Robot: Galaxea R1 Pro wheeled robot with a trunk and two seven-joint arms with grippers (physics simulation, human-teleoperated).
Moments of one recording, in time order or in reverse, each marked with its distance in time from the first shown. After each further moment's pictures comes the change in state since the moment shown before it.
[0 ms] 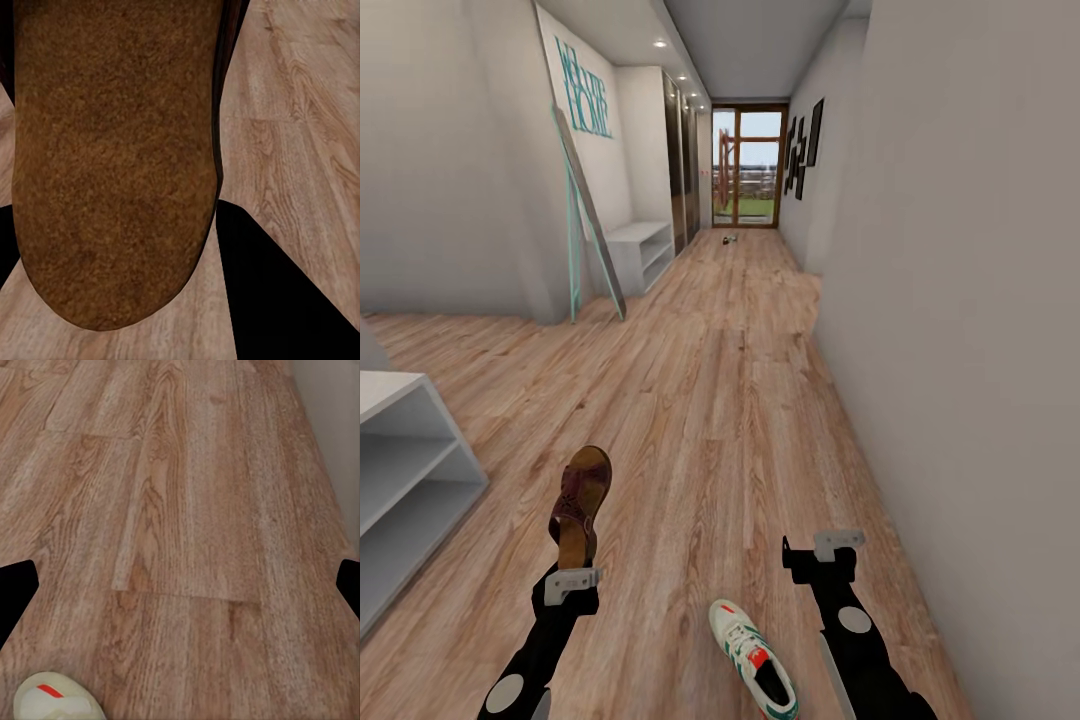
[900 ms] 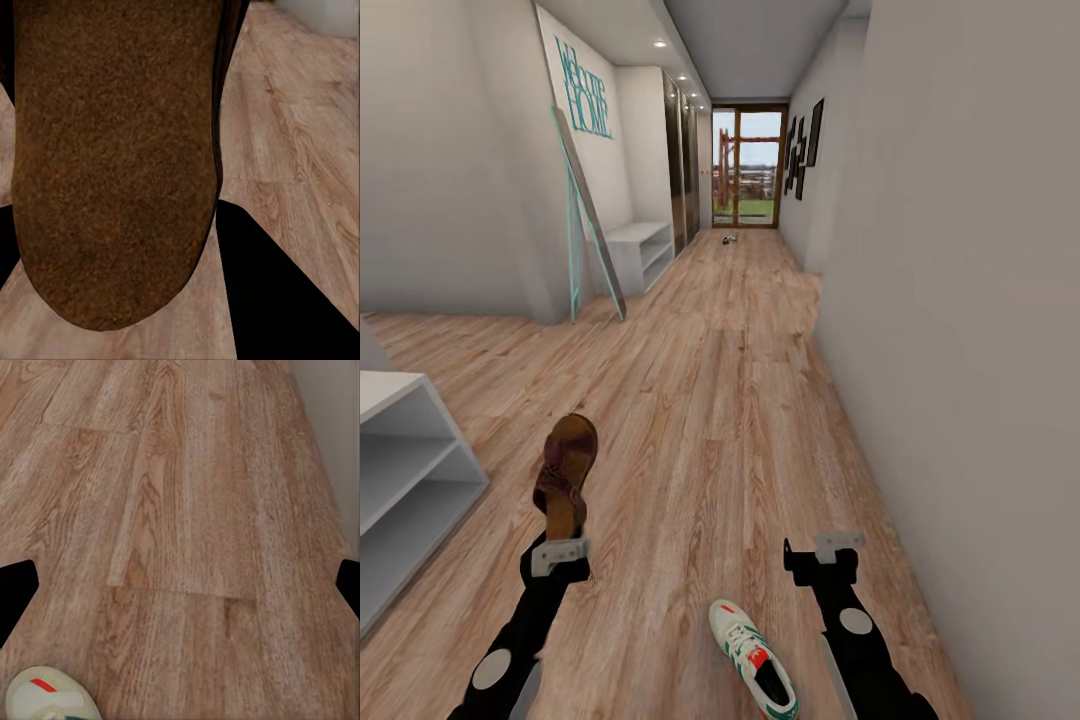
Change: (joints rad) left arm -0.001 0.010 0.034 -0.155 0.000 0.013 -0.003; right arm 0.000 -0.009 0.000 0.010 0.007 0.000 0.003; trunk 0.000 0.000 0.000
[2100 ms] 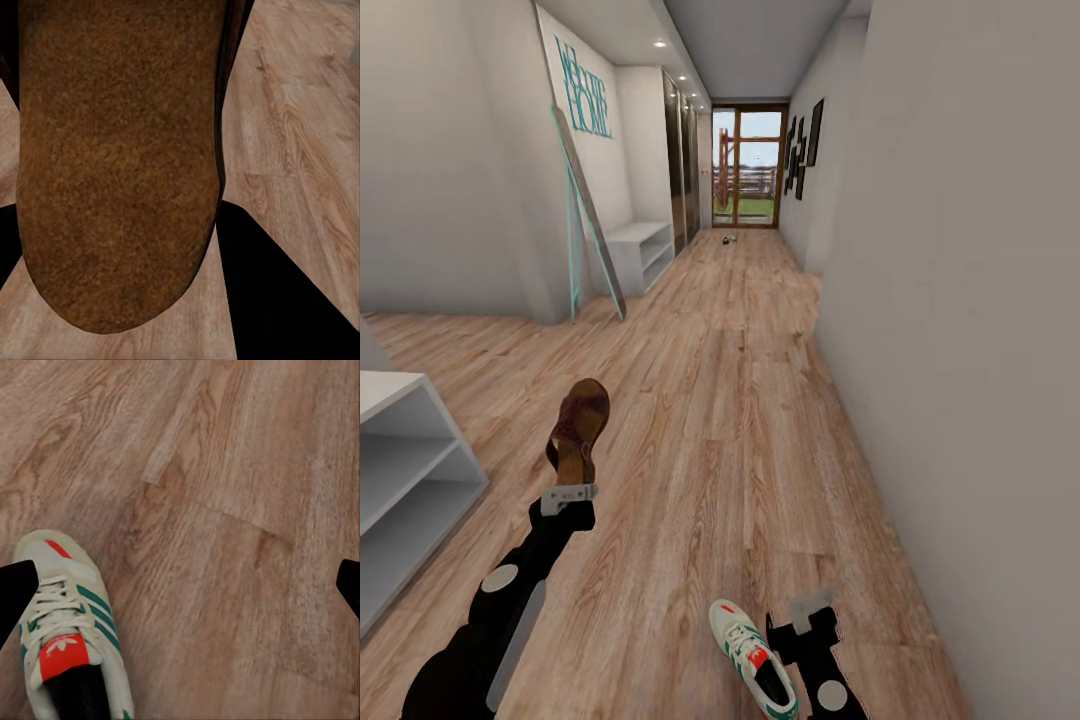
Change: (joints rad) left arm -0.137 0.007 0.008 -0.171 -0.008 0.418 -0.022; right arm 0.000 -0.009 0.077 0.403 0.167 -0.220 0.005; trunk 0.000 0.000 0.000
